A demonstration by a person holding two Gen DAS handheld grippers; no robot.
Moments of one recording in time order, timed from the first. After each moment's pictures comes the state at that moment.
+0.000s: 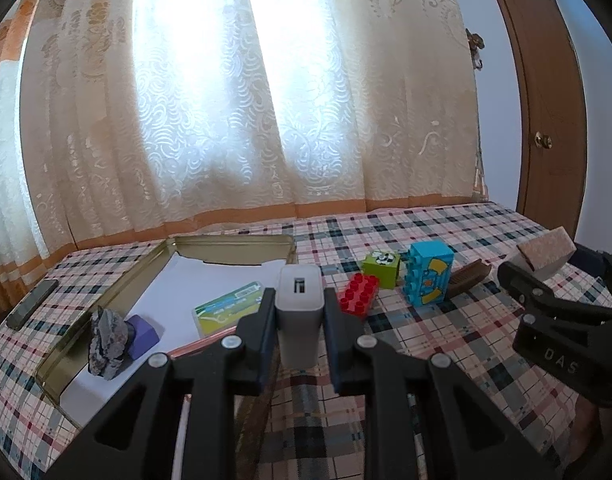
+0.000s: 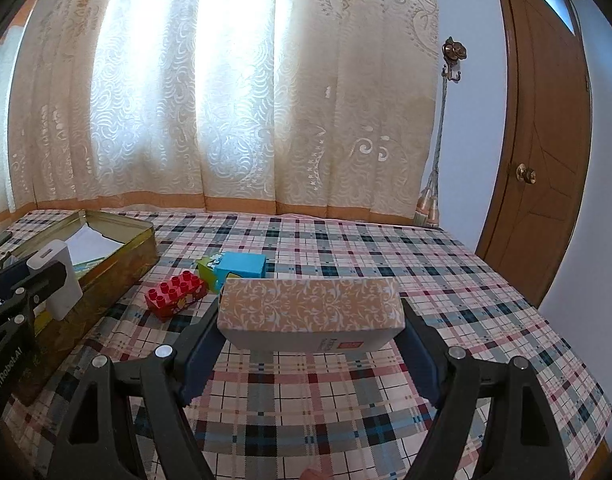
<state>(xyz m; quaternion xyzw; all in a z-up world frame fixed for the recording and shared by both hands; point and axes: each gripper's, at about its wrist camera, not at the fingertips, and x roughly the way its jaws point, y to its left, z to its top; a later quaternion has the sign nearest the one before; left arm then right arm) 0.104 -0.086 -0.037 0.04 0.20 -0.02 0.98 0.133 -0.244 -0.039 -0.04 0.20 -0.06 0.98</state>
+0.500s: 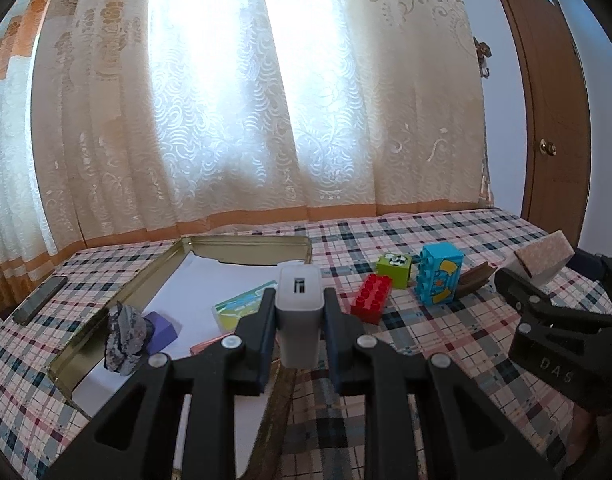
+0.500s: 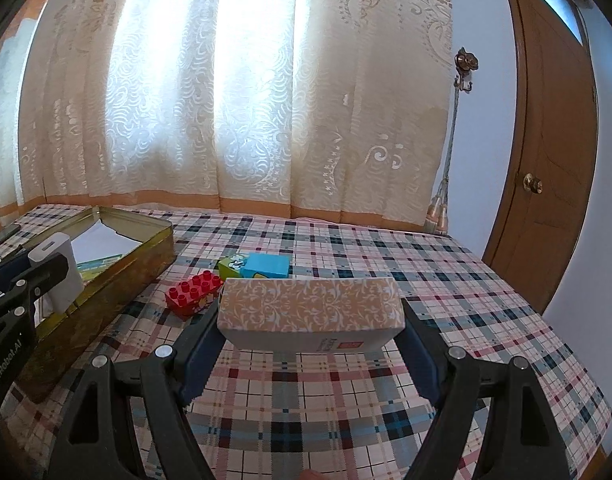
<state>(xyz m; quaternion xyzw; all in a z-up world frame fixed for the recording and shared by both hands) 0.094 -0.070 -0.036 0.04 0.19 -0.01 0.98 0.127 -0.226 -0.038 -0.06 0.19 -0.04 0.98</state>
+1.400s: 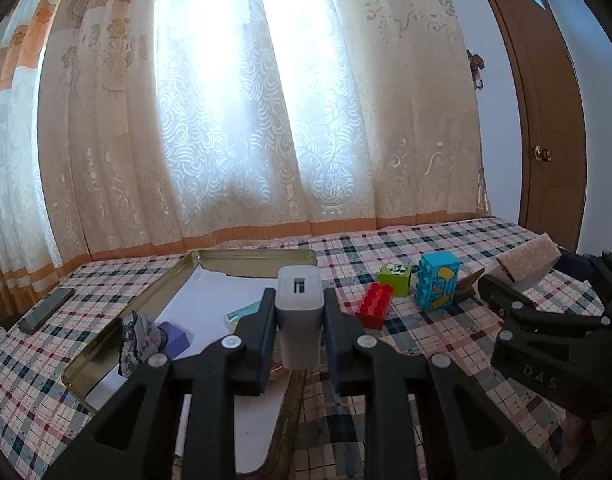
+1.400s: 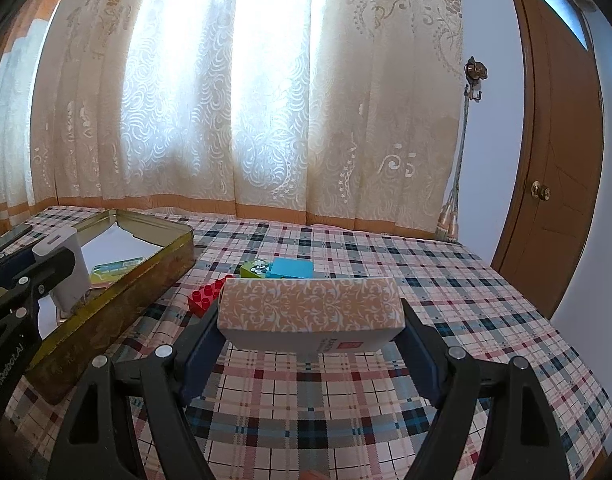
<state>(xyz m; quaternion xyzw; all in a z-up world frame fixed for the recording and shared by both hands) 0.076 -0.065 -0.031 0.04 0.16 -0.02 0.99 0.118 -0.211 -0.037 -0.06 0.18 -0.03 0.98</state>
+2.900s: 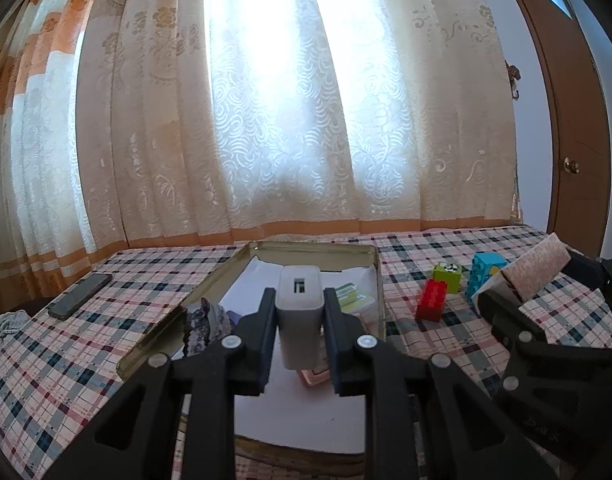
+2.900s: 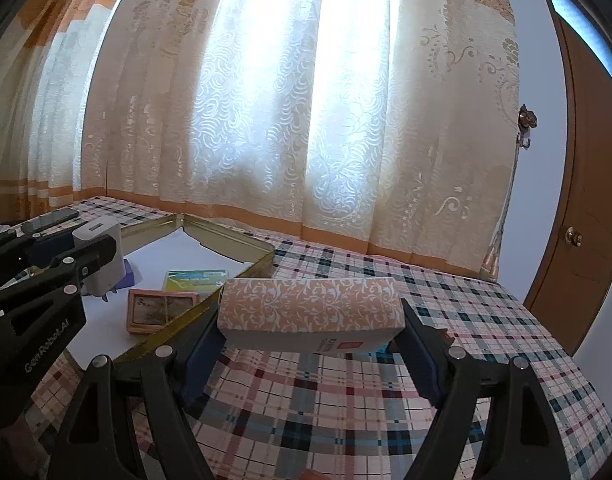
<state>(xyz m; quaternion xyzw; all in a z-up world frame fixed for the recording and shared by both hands) 0.066 -0.008 -0.032 0.03 0.16 0.04 0.99 0.100 -0.139 -0.035 -0.11 0.14 0.05 0.98</state>
